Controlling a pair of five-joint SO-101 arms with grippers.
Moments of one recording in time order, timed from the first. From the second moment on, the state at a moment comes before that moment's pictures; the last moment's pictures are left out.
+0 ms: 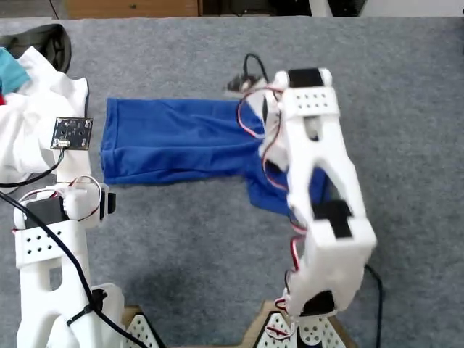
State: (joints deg) left arm -17.9 -48.8 53.9 65.5 -24.6; right arm -9.3 18.0 -11.6 100.9 36.6
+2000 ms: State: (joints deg) left arm -17.9 -48.8 54.8 65.5 -26.7; right arm -5.1 19.4 3.6 78.5 47.7
